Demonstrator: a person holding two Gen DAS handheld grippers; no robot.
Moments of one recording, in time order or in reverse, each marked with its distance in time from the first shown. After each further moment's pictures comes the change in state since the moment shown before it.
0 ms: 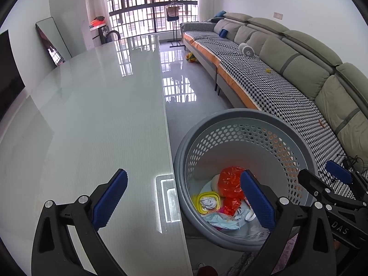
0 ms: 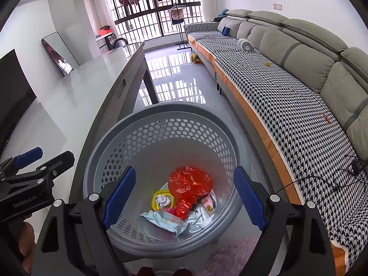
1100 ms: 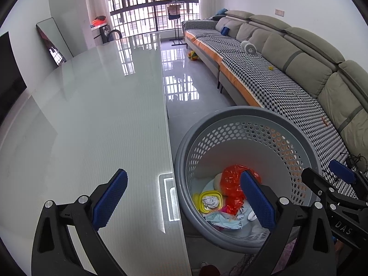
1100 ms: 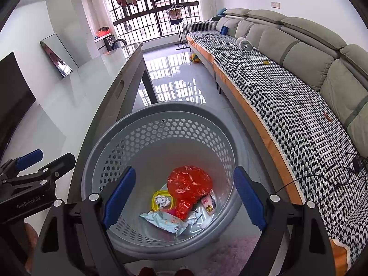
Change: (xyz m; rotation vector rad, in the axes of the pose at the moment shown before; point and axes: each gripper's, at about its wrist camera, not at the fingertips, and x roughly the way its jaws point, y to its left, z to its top) left arm 0.003 -0.004 0.002 0.007 0.012 0.024; right arm 0.005 -0.001 -0.003 0.011 -0.001 0.002
